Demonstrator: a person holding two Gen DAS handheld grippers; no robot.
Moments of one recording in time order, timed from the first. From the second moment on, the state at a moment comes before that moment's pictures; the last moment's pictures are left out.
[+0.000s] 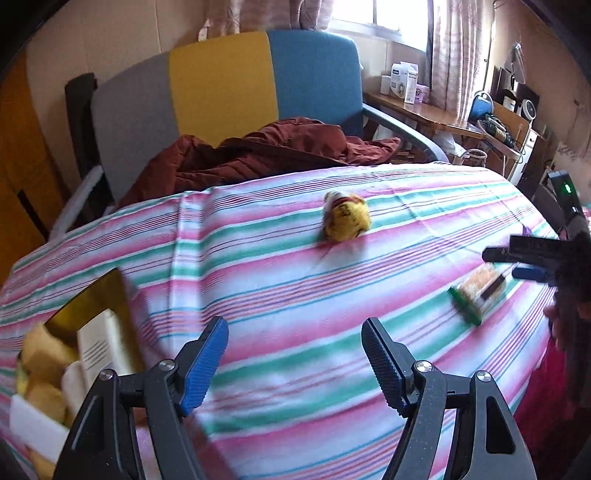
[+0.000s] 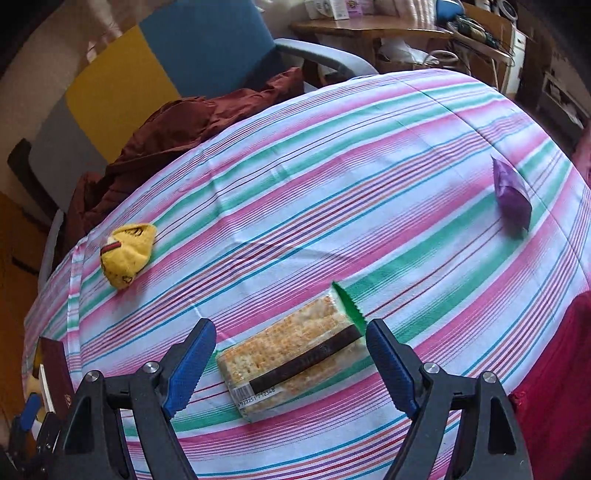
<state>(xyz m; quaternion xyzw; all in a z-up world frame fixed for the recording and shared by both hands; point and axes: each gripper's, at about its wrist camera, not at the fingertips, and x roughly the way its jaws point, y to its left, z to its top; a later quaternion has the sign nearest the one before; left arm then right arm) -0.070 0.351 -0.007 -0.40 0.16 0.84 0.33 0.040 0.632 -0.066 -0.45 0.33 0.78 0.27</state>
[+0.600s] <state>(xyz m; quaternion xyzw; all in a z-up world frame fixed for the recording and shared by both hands) -0.146 0.474 -0.033 -0.42 0.16 0.83 0.34 0.055 0.642 -0.082 -0.47 0.39 0.74 0.26</state>
